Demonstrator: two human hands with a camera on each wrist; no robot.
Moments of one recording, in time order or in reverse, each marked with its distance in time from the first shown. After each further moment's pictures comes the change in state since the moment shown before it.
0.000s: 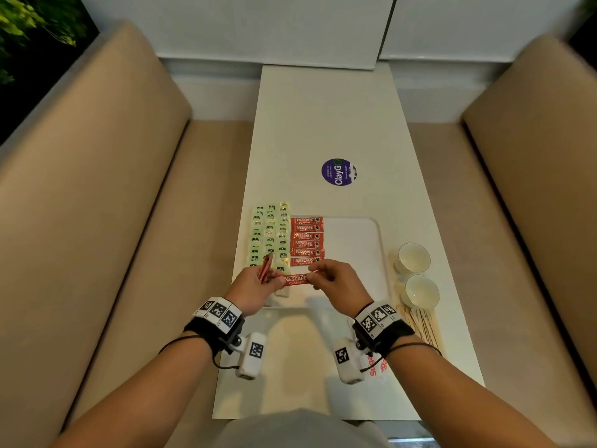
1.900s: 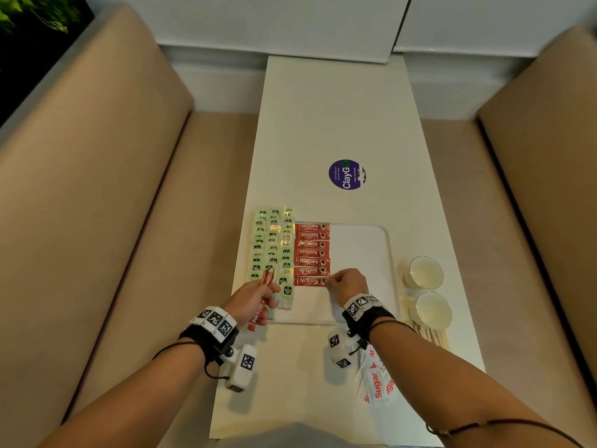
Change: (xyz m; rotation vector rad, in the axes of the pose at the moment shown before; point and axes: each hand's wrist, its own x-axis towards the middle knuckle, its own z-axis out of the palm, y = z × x) left_hand 0.032 -0.016 -0.009 -0.267 -0.118 -0.289; right_hand 0.077 0.053 0.000 -0.329 0.137 0.429
